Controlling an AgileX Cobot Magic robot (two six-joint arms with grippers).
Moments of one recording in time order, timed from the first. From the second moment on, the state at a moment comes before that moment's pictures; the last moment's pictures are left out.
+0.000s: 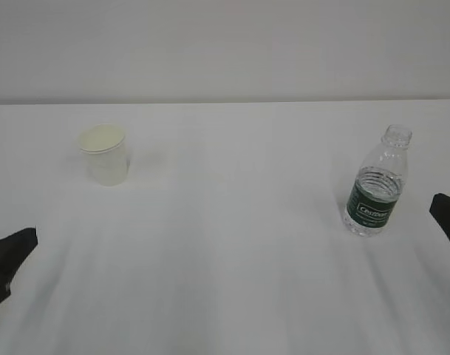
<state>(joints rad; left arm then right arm) -0.26 1.41 -0.03 0.05 -0.98 -0.11 0.11 1.02 -0.06 -0.16 -0.62 0.12</state>
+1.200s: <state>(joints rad) -0.26 1.66 -0.09 0.15 -1.14 -0.12 0.11 1.59 0.00 -0.20 -1.13 0.12</state>
